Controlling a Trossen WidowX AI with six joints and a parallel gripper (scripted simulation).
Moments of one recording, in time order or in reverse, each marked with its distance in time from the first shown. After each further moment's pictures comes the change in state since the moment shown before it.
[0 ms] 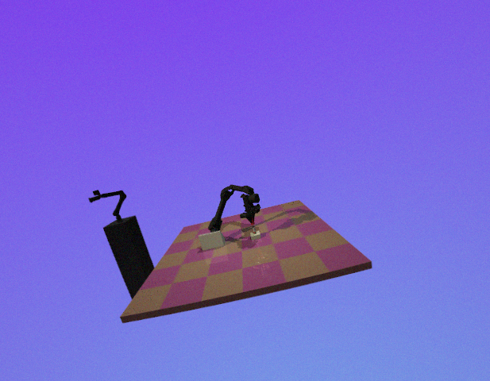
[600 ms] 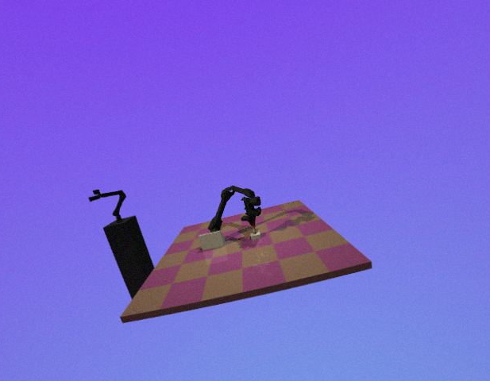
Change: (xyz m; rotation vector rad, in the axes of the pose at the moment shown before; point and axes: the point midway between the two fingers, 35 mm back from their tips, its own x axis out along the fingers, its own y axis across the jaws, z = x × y) arm 0.023 -0.001 0.003 -0.007 -0.002 -0.005
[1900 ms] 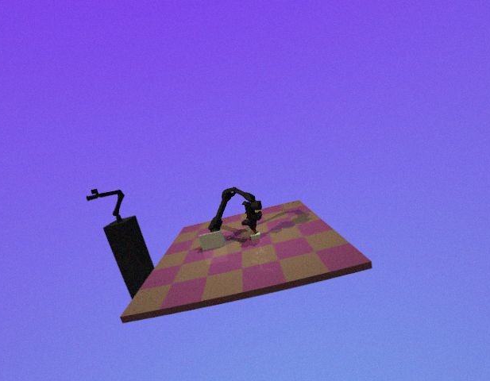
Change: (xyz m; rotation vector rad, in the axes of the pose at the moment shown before) arm 0.033 0.000 -0.002 0.002 0.004 0.002
